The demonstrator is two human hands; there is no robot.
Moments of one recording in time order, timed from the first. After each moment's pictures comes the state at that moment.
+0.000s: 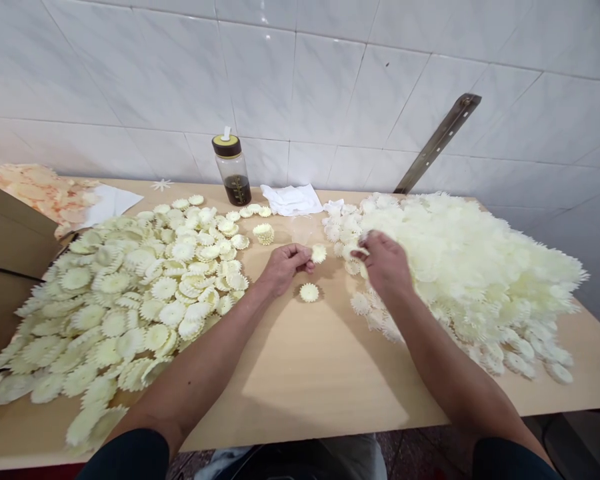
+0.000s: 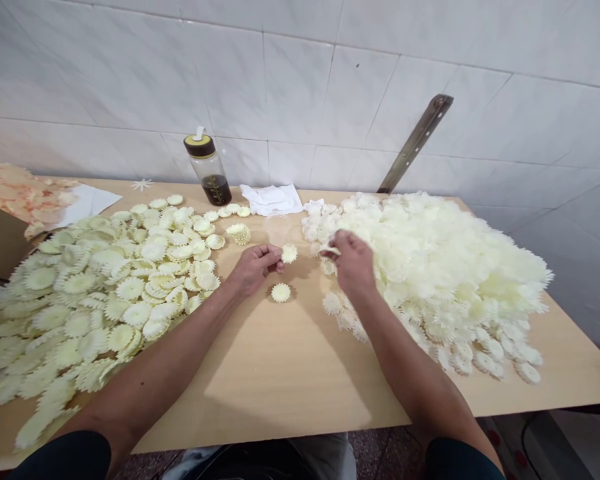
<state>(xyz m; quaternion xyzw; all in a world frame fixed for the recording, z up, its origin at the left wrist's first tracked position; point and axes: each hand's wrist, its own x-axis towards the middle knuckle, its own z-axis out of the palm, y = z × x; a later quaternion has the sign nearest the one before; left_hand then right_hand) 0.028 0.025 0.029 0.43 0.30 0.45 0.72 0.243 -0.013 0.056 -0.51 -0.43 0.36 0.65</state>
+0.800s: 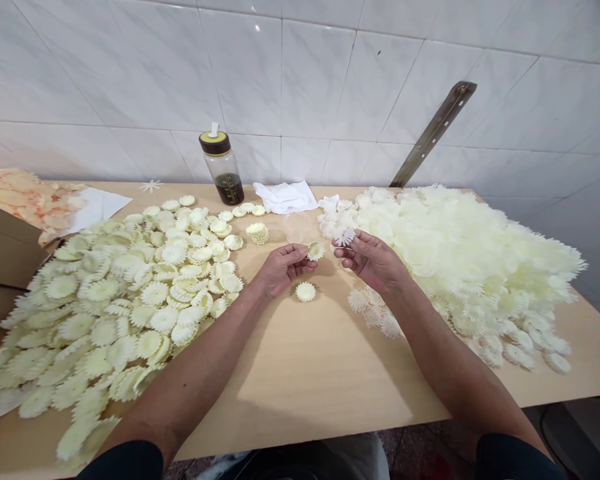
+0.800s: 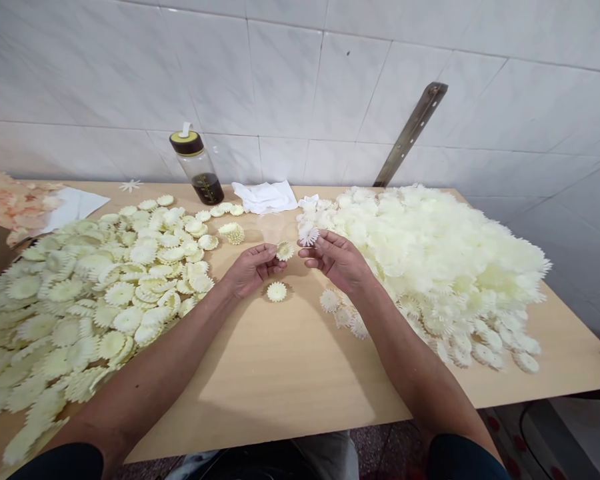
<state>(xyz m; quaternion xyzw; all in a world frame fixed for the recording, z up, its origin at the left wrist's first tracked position) 0.024 0.029 0.023 0.34 0.28 0.41 0.80 0.248 -0.019 0.074 -0.42 -0.43 0.59 0.54</state>
